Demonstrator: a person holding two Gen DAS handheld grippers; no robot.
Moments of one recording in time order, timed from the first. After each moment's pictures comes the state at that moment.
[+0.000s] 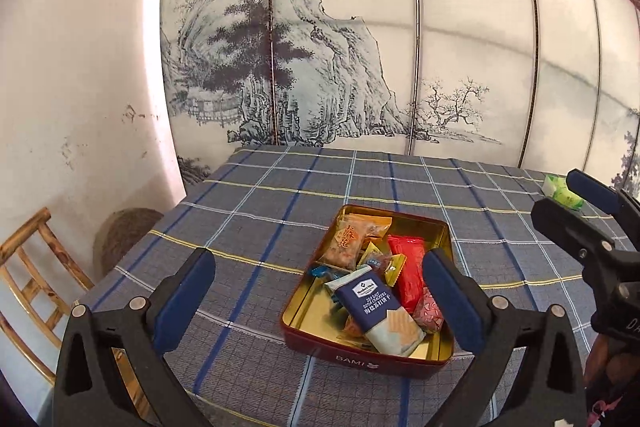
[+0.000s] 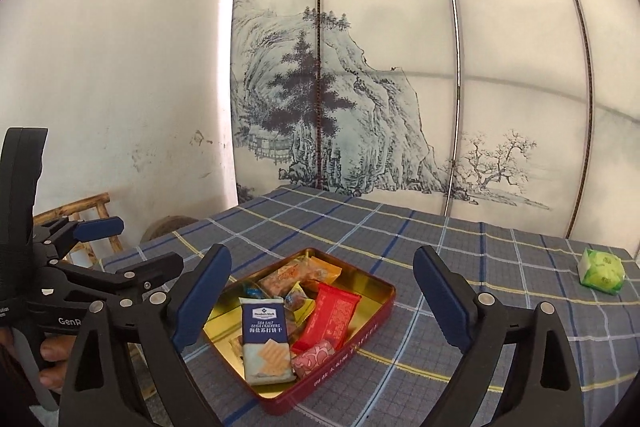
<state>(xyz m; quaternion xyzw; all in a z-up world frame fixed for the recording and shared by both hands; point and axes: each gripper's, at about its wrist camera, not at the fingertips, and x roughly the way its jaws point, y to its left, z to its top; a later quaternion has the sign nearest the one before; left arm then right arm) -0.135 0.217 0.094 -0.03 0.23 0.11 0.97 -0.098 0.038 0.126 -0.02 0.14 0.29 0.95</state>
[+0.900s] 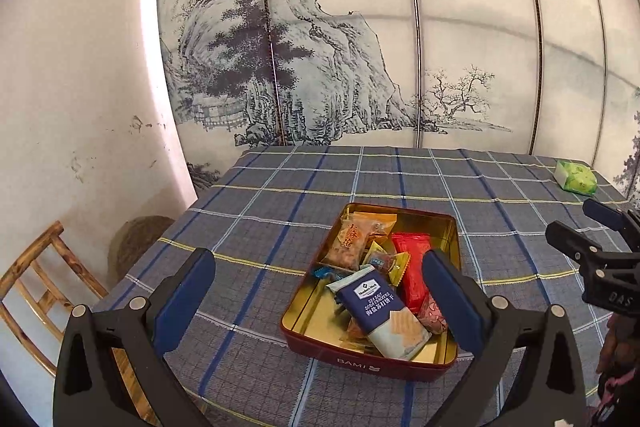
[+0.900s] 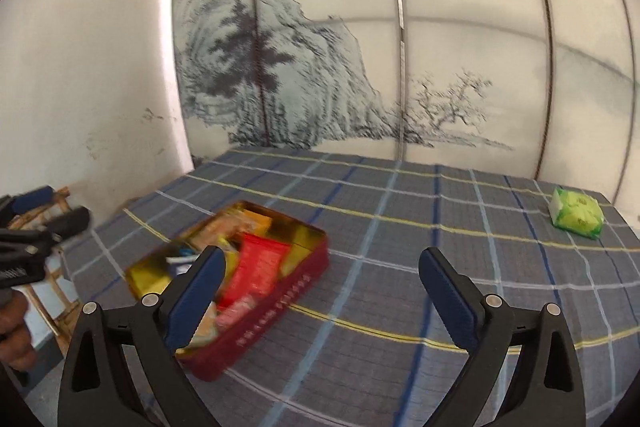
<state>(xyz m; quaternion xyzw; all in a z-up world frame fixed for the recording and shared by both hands) -0.120 0.203 0.091 0.01 0.25 0.13 0.96 -0.047 -0.025 0.078 0.00 0.24 0.20 0.95</state>
